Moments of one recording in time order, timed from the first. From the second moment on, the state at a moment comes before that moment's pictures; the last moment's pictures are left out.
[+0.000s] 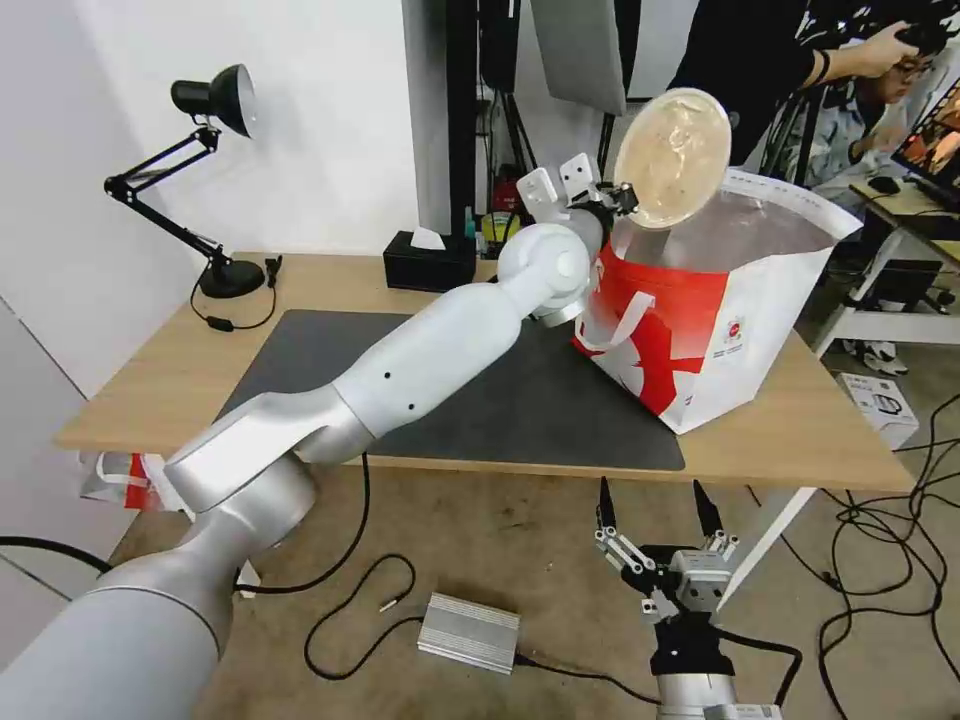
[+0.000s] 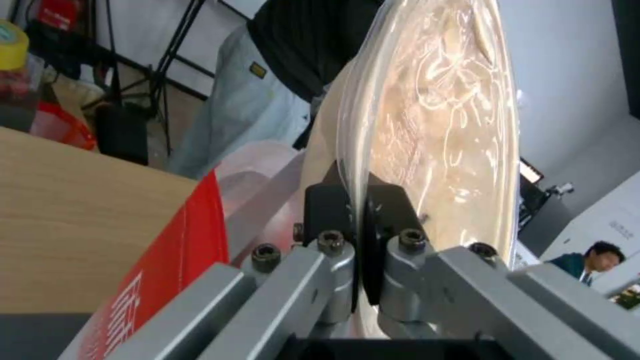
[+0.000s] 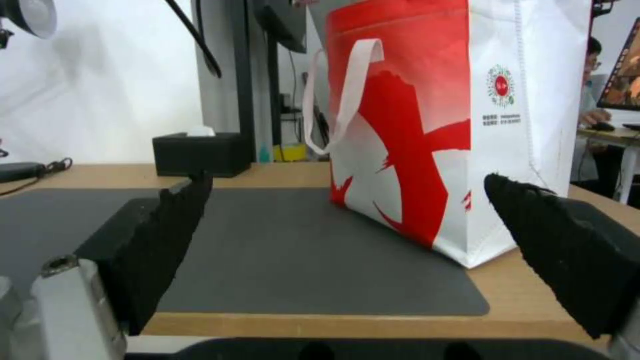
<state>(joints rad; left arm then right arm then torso) -0.10 -1.54 0.50 -1.17 -1.57 0.03 -0.47 -1.85 1.31 0.24 2.30 -0.08 0.25 0.41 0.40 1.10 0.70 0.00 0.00</state>
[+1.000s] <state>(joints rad) -0.06 -1.59 0.55 -1.06 -1.45 0.02 -0.45 -1.85 1.31 0.24 2.30 -0.08 0.25 0.41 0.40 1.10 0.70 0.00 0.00</state>
